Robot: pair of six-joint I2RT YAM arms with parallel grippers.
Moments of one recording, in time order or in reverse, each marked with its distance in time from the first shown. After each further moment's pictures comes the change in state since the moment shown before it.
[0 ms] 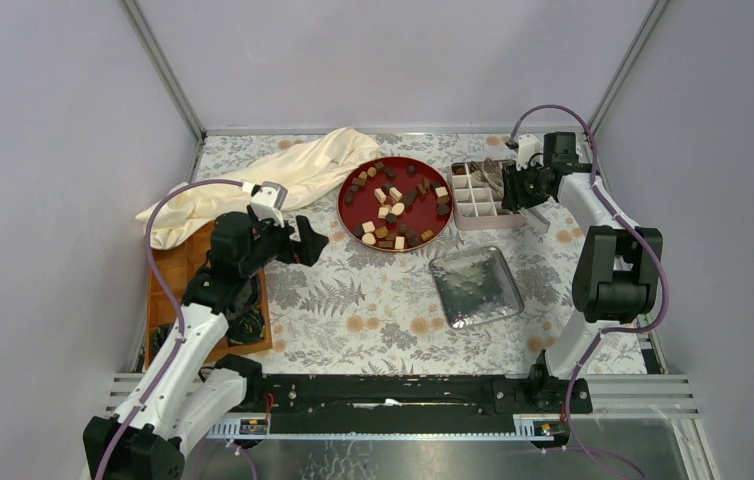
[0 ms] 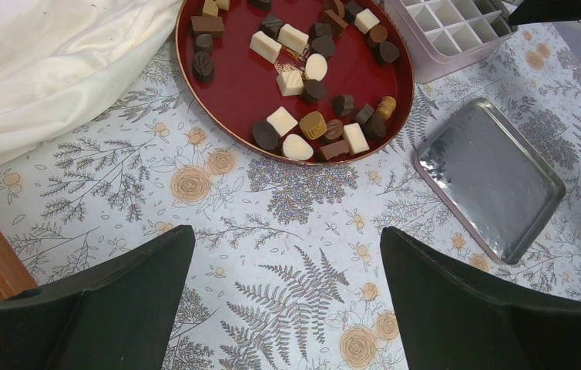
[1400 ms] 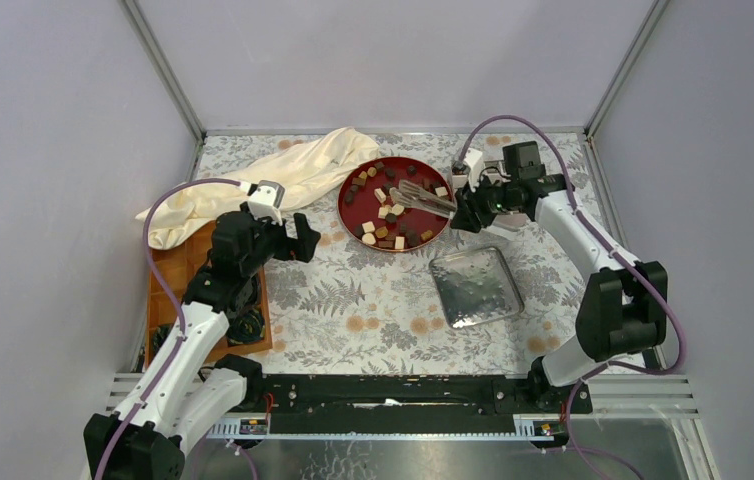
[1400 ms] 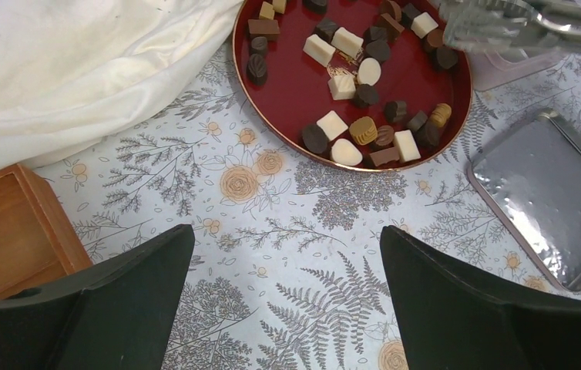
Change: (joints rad) left arm 0.000 0.010 0.000 0.000 -0.127 0.050; right arm 0.236 -0.236 -0.106 -0.061 -0.371 -0.178
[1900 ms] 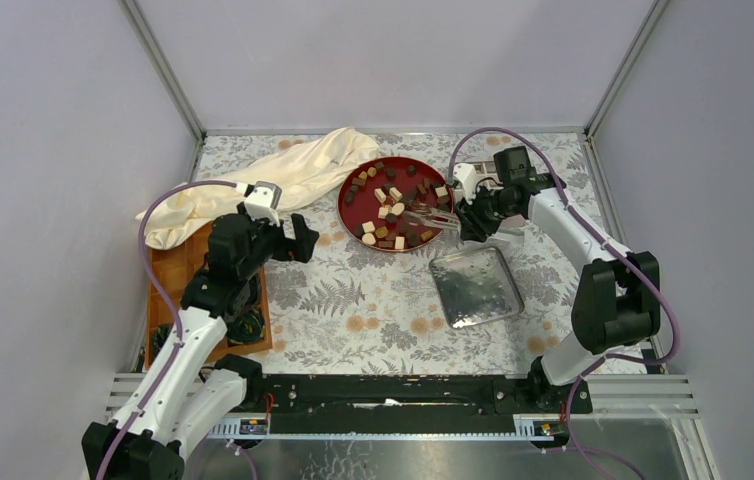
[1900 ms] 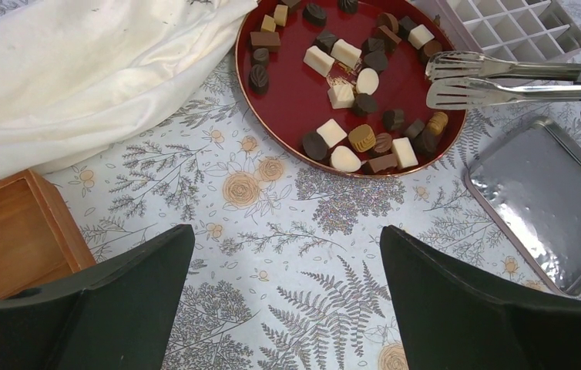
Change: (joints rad) left arm 0.000 -0.033 -0.003 -0.001 -0.012 0.003; right arm 0.040 0.062 0.014 -0.149 0.173 -0.182
